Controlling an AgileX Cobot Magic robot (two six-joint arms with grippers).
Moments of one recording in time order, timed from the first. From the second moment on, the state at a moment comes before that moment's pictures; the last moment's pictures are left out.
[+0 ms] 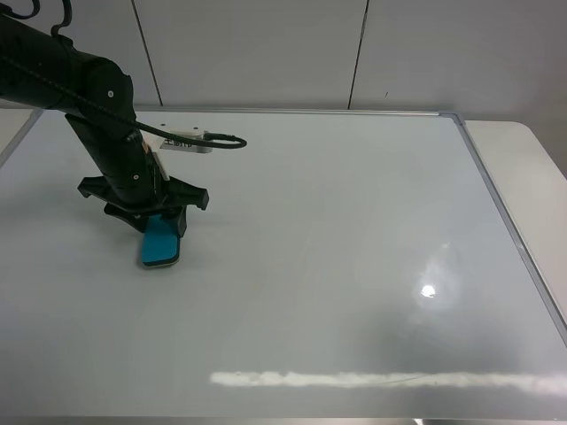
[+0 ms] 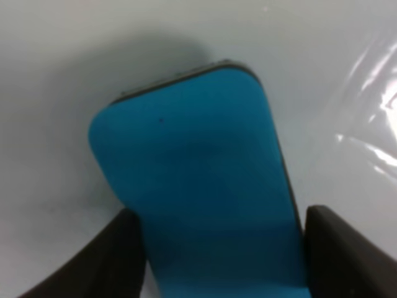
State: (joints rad) left arm -0.41 1.86 -1.05 -0.01 0.65 -0.30; right arm -0.18 0.00 -0.50 -0.01 1.06 -0.01
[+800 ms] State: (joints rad) left arm -0.43 1.81 -1.05 0.10 0.62 -0.34; right arm -0.18 0.00 -0.50 -0.01 1.06 -0.01
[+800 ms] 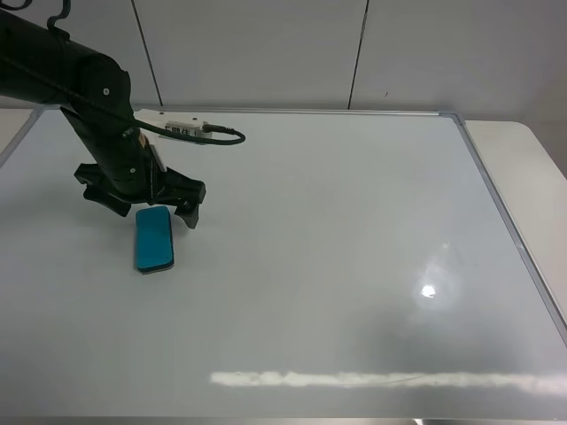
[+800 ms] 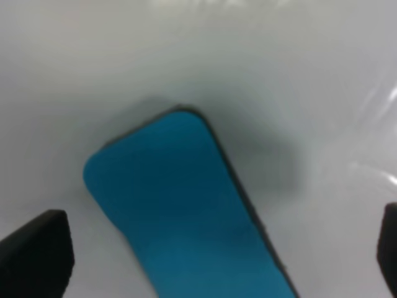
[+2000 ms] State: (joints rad) left arm -0.18 0.36 -0.69 0.17 0.87 -0.34; right arm -0.18 0.00 -0.50 -0.01 1.06 -0.01
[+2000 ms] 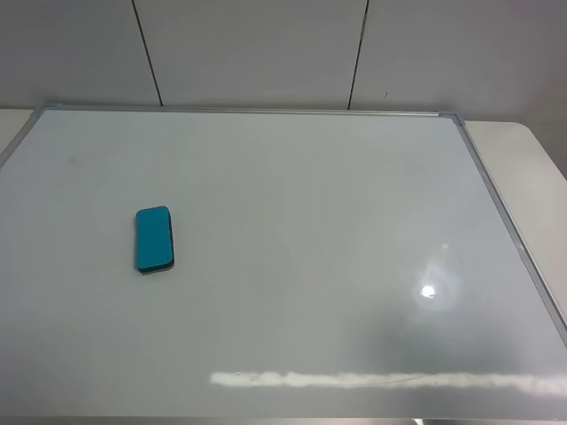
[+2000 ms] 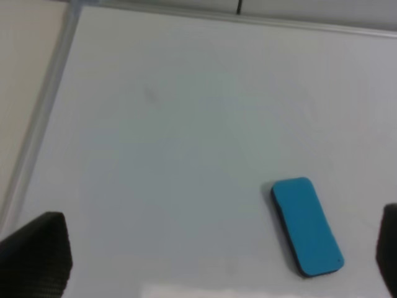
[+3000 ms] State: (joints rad) left arm 0.08 -0.01 -0.51 0.09 1.07 -0.13; right arm -0.18 0.00 -0.50 -0.01 1.06 -0.01
